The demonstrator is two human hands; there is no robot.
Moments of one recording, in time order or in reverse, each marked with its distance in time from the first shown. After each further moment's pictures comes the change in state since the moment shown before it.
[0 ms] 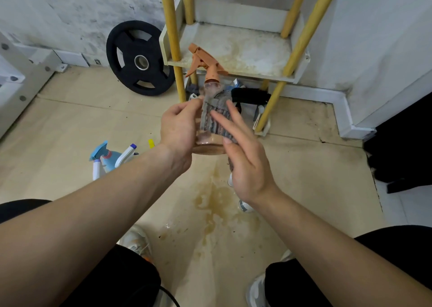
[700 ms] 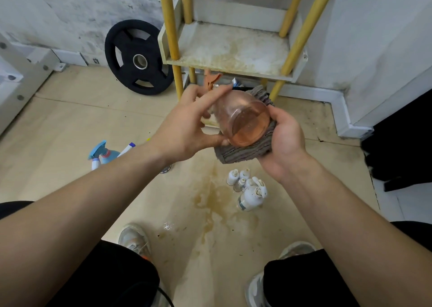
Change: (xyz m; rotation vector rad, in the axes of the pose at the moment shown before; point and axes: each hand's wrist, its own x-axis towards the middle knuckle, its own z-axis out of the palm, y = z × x) left_hand 0.010 0.008 -0.022 0.989 -0.496 0.715; right_hand 0.035 -0.004 -0.044 0.696 0.358 0.699
